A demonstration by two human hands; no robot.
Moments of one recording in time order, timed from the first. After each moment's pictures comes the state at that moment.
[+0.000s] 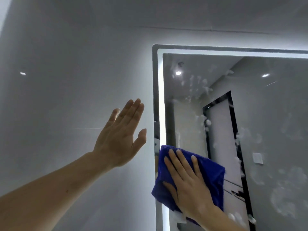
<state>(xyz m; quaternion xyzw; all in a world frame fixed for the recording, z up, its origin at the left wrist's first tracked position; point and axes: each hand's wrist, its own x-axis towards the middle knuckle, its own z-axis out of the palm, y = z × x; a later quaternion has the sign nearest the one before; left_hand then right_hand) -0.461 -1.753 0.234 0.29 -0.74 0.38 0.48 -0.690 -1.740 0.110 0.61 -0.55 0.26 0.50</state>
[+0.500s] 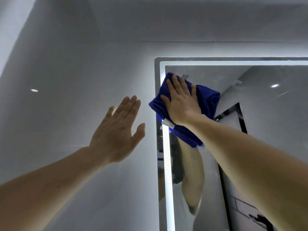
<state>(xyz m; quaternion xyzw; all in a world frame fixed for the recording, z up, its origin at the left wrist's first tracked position) -0.460 -1.756 0.284 0.33 -0.71 0.39 0.48 -0.680 -1.764 0.377 0.53 -0.54 0.38 0.53</state>
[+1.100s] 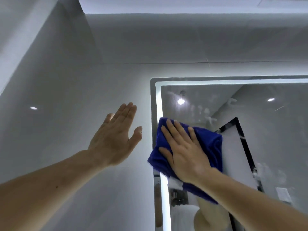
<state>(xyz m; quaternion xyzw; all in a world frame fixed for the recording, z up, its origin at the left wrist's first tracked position) -0.467 -1.753 0.323 0.32 -0.72 0.37 0.50 -0.696 -1.756 0.292 0.58 -0.52 0.32 0.55</state>
